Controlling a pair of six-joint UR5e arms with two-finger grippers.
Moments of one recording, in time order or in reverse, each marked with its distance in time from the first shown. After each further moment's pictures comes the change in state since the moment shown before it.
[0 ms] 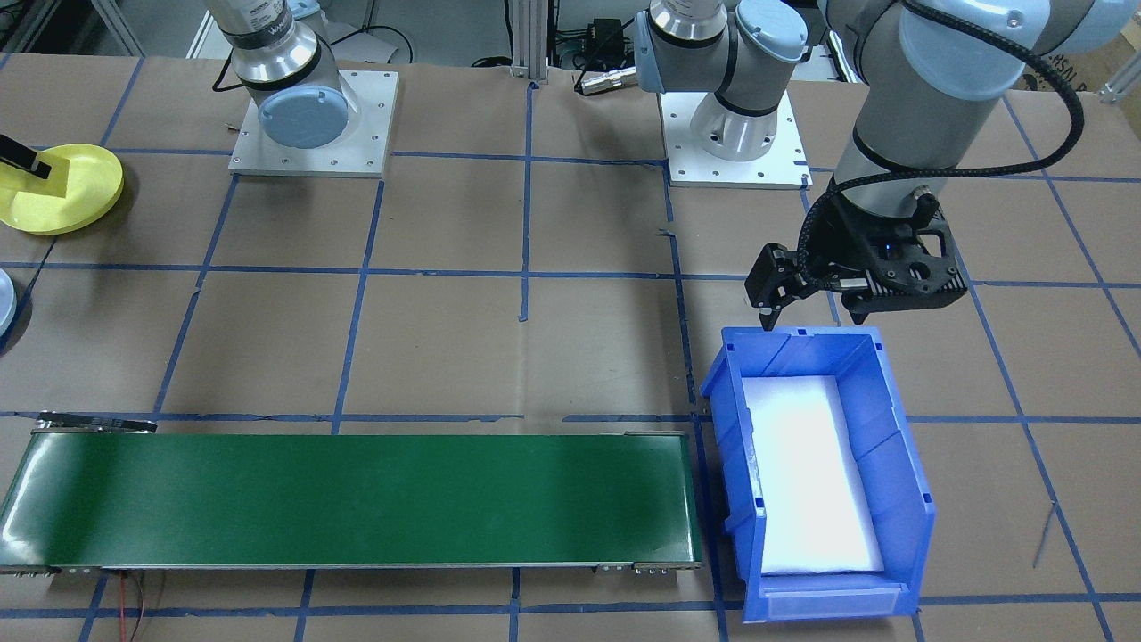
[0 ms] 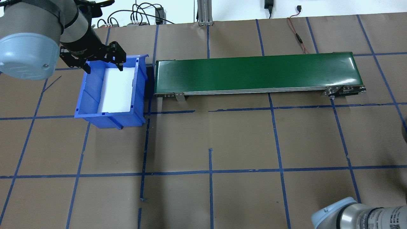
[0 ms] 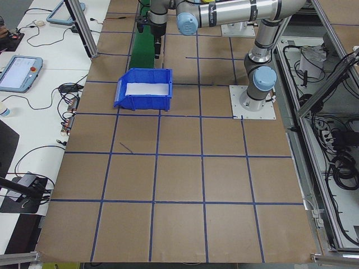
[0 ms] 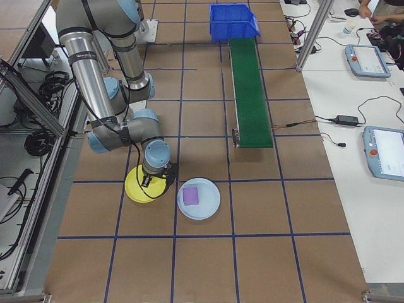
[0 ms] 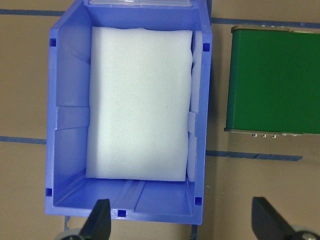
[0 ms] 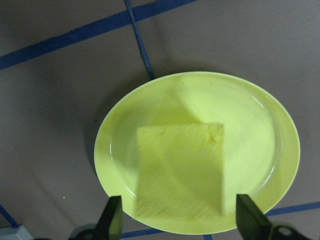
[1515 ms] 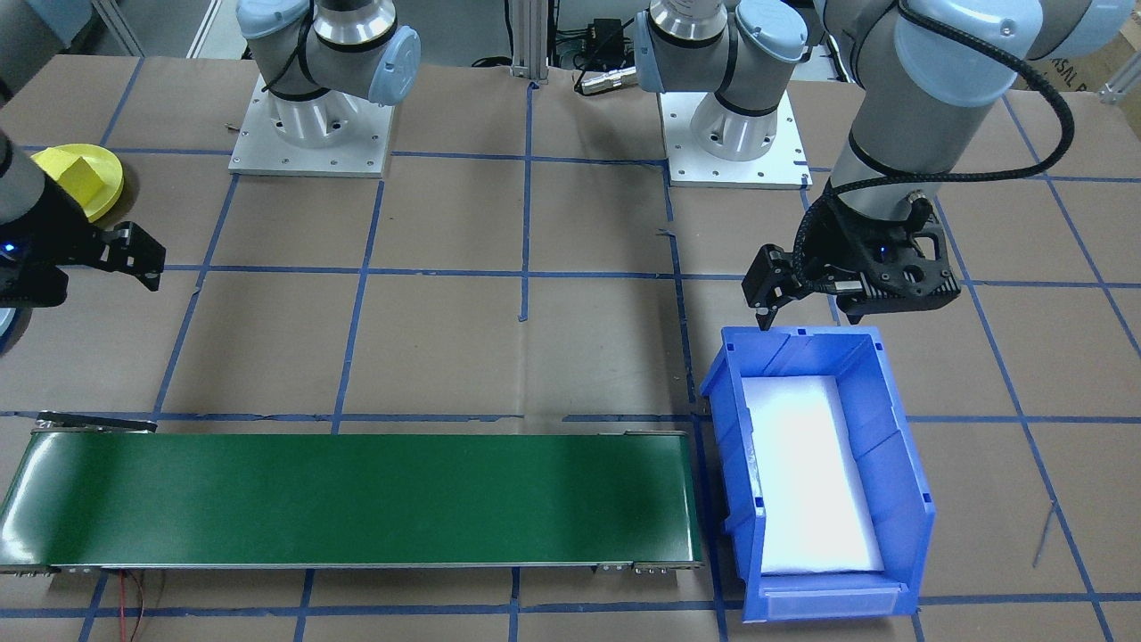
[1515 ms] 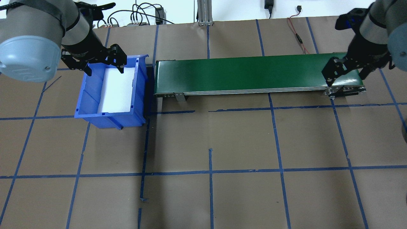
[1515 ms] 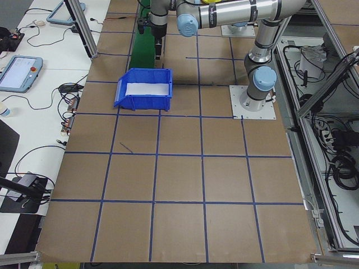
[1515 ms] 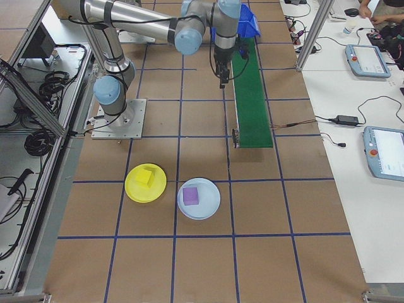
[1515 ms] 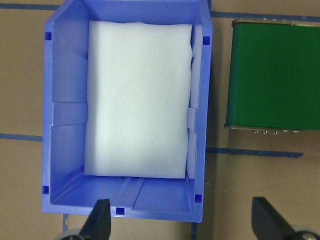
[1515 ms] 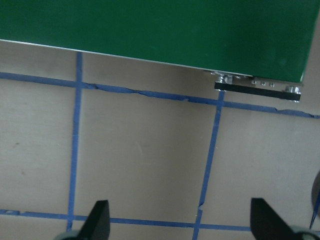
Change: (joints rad) left arm 0.000 0.000 -0.012 0.002 -0.001 0.001; right arm 1.087 -0.134 -0.377 0.239 0.122 0.604
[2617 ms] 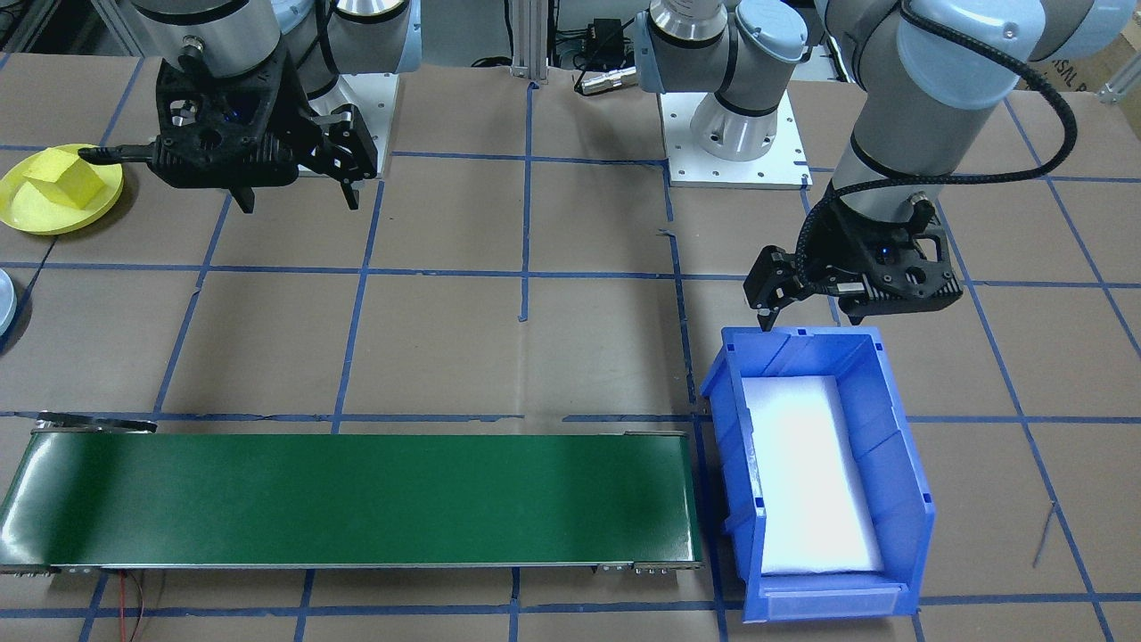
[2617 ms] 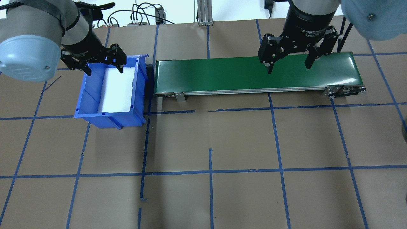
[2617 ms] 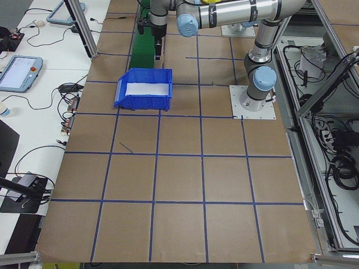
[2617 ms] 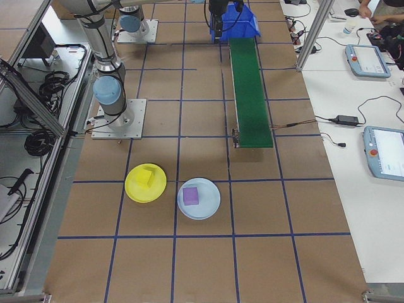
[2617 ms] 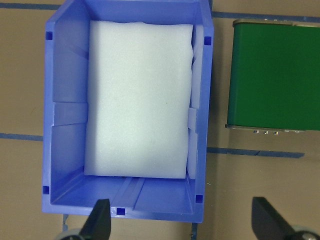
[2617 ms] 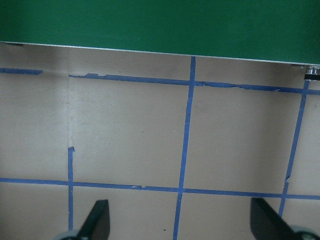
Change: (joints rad) left arm 0.003 0.000 0.000 0.000 -0.001 0.000; right arm 0.234 0.044 -0.218 0.234 0.086 0.322
